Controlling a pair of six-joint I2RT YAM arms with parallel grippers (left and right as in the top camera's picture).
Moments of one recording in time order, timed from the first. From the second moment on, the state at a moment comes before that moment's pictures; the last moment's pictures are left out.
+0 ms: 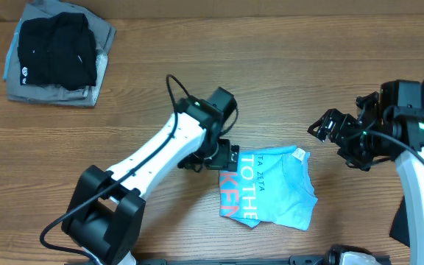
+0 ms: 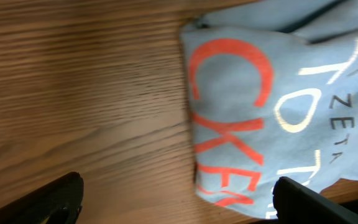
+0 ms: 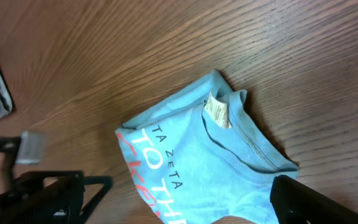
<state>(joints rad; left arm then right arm) -0.63 1.82 1.37 -1.12 0.19 -0.52 -0.14 1.29 1.21 -1.20 -0.42 0.38</state>
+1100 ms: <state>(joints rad) -0.72 1.82 1.12 -0.71 0.25 -0.63 -0.14 1.26 1.21 -1.24 -0.40 0.38</state>
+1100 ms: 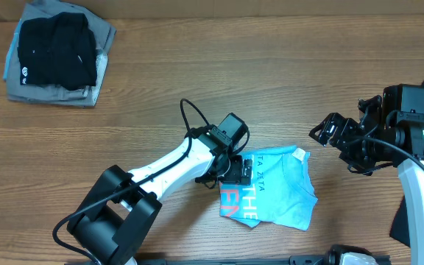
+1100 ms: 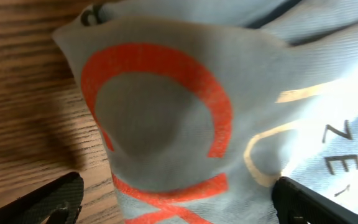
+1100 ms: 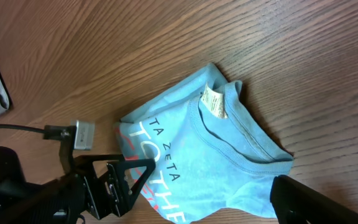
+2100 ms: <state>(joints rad) -0.72 1.86 1.10 -0.62 0.31 -0.68 -0.14 1.26 1.21 -1.24 -0.39 0.38</state>
